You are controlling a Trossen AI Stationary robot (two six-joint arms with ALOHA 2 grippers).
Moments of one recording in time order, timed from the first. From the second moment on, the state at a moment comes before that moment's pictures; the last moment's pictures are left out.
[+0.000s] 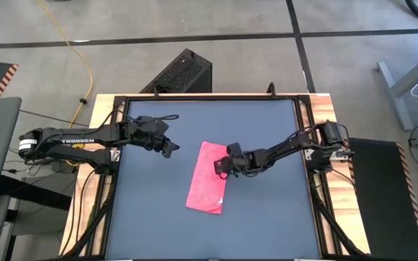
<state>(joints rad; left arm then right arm) 0.23 1.02 0.65 -0.22 0.11 -0.80 0.12 1.82 0.91 -0.04 0.46 1.23</state>
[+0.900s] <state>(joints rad) 0.23 1.02 0.65 -0.22 0.12 -0.80 0.07 1.88 0.91 0.11 0.49 1.15</state>
